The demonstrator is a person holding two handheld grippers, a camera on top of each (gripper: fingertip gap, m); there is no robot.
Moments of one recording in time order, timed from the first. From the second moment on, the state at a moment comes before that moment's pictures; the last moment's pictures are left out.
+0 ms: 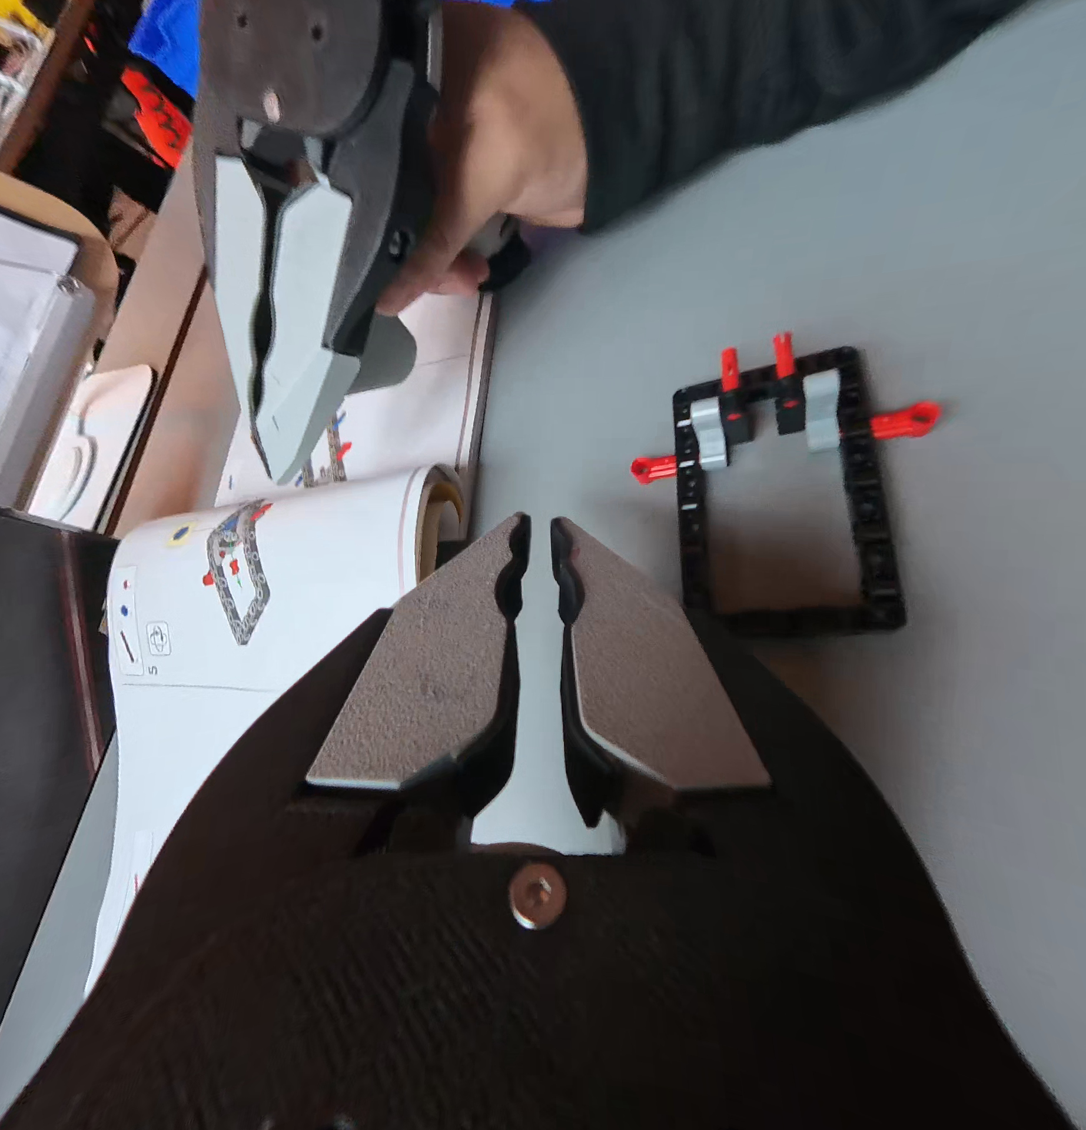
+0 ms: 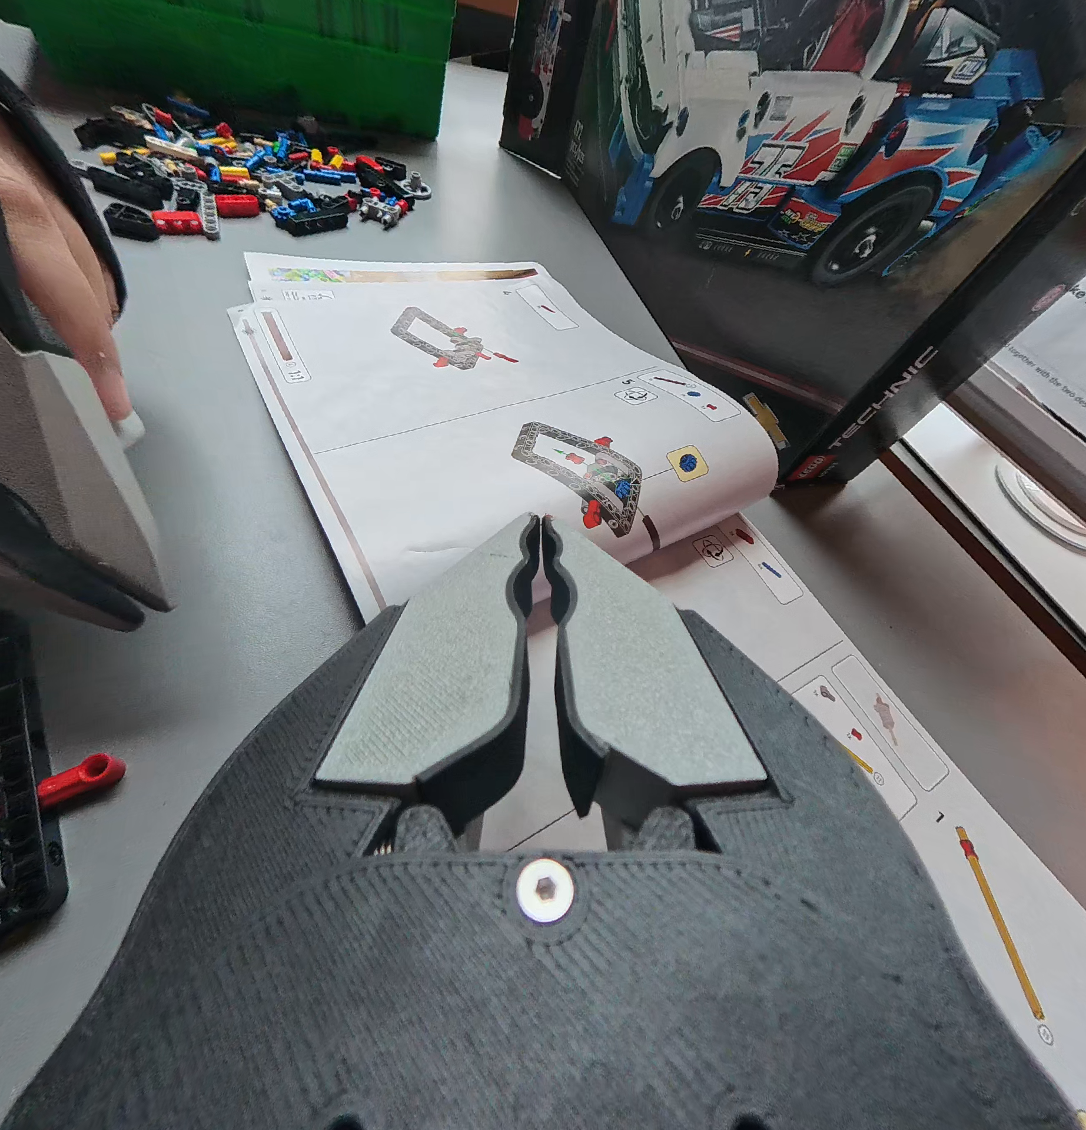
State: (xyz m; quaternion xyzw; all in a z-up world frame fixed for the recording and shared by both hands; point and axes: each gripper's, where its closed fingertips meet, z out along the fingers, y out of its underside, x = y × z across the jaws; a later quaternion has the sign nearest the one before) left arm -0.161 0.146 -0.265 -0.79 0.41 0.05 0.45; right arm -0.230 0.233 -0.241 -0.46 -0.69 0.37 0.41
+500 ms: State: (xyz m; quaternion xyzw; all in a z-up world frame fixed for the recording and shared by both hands) left arm -0.186 0.154 -0.273 -0.82 0.37 0.06 0.44; right arm -0.229 0.232 -0.241 -0.46 -0.69 0.37 0.41
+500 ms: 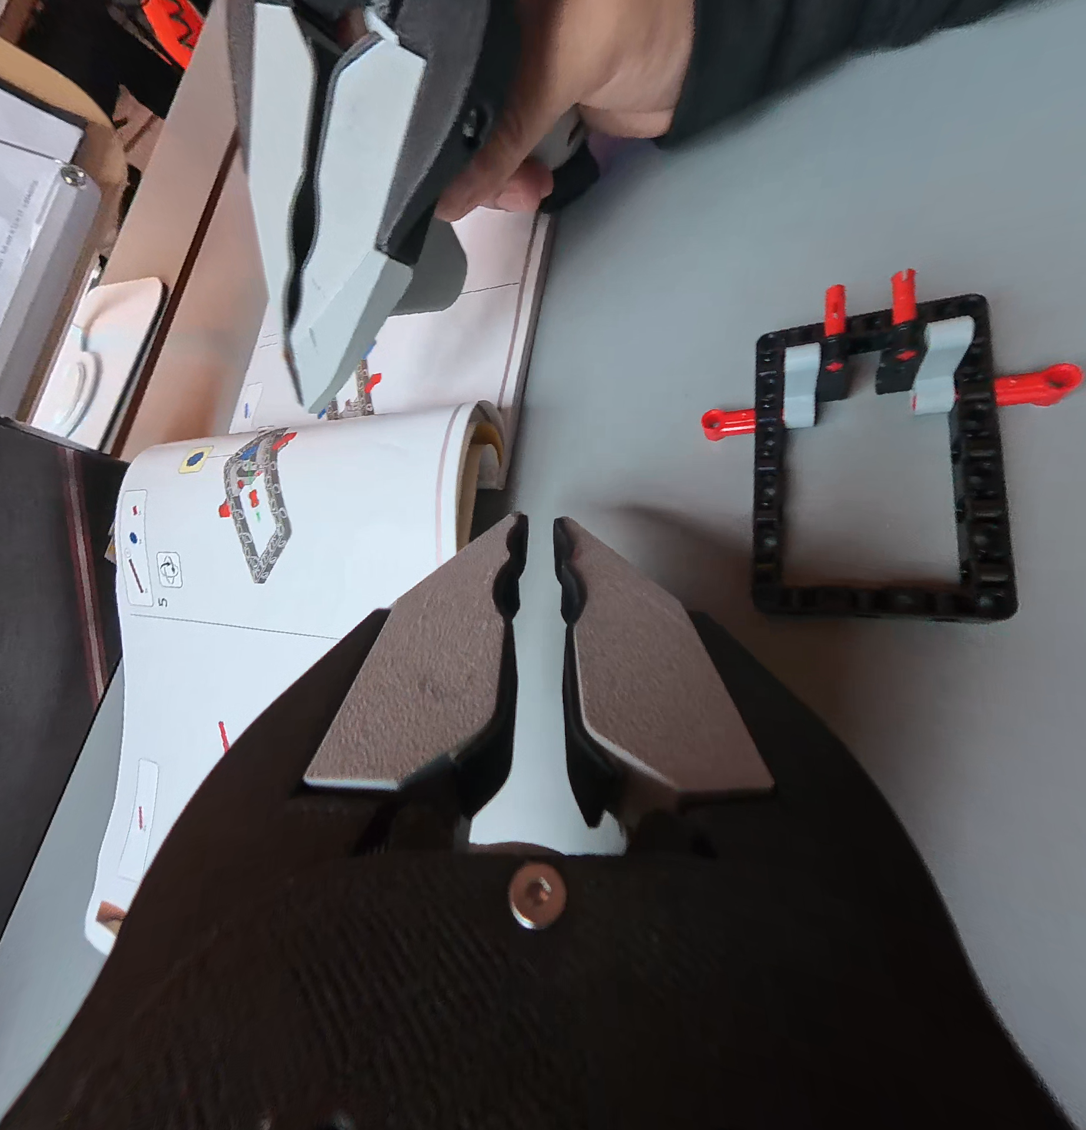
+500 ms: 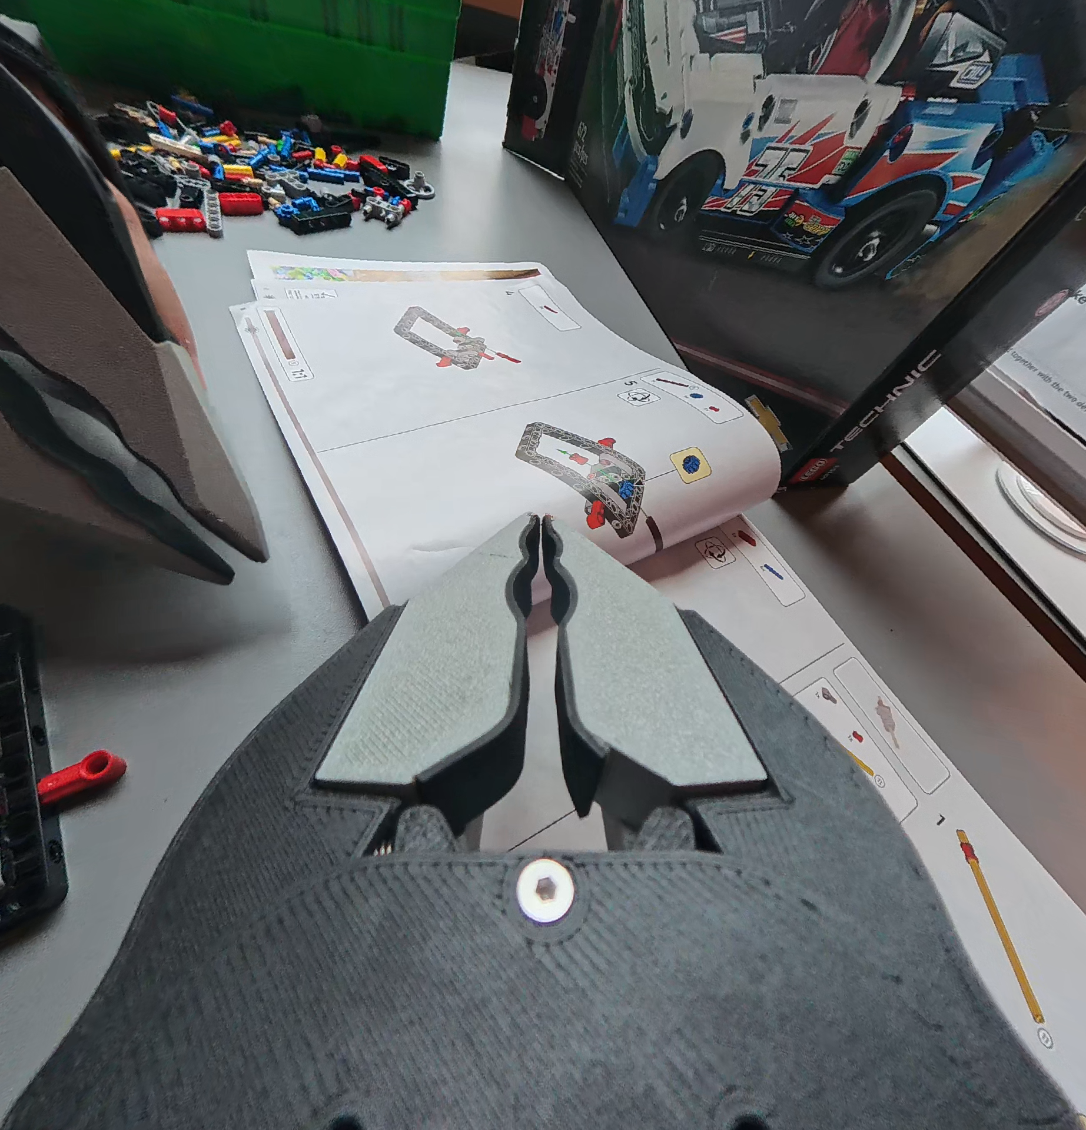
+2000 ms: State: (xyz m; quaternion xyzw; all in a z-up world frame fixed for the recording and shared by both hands) left arm -0.210 0.165 -0.269 -0.84 0.29 0.04 0.46; right arm -0.231 0.232 -0.245 -0.46 -0.70 0.36 0.41
